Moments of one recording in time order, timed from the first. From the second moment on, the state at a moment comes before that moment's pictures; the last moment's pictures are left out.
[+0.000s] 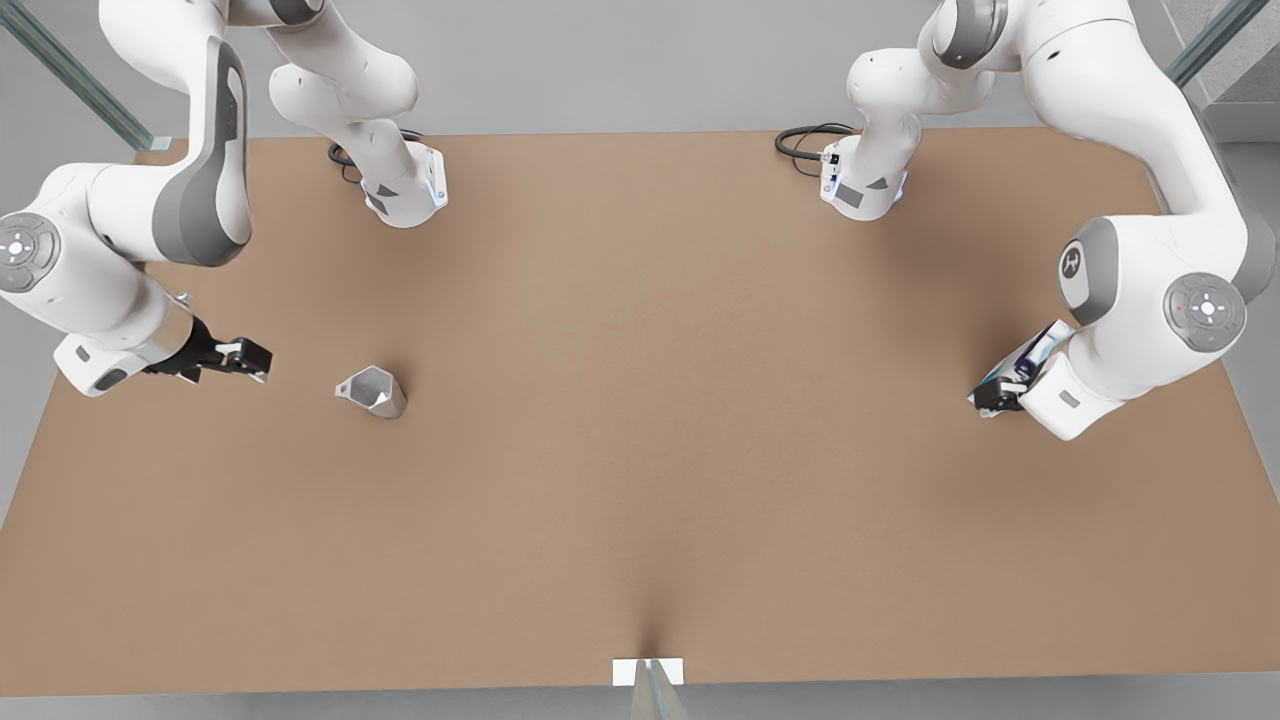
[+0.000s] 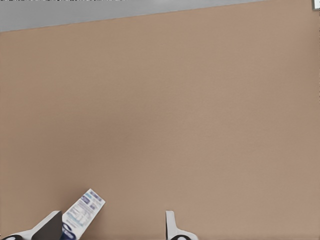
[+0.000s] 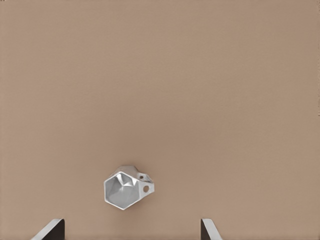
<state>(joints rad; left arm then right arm) -0.05 0.34 0.01 -1.33 0.05 1.63 0.05 0.12 0.12 -0.15 -1.57 -0.02 1.66 -0.04</state>
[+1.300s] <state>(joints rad) -0.05 0.44 0.01 -1.33 0.05 1.62 0.05 0.23 0.26 -0.05 -2.16 -0.02 2.19 0.19</state>
